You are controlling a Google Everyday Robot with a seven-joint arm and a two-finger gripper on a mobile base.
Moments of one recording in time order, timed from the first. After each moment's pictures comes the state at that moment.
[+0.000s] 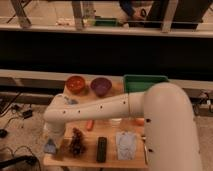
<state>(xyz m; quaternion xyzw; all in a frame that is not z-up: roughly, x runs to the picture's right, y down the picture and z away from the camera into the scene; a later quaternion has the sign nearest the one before) -0.272 0.247 0.705 -0.22 -0.37 -0.48 0.77</state>
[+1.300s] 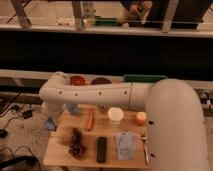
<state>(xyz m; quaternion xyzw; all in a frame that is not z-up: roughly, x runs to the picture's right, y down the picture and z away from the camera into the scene) -0.268 0.138 0.711 -0.18 -0.32 -0.47 0.80</state>
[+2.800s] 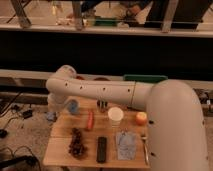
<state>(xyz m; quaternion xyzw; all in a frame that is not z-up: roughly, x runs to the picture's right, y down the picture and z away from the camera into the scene) -0.256 0.110 0.730 -0.18 -0.32 -0.43 0.82</state>
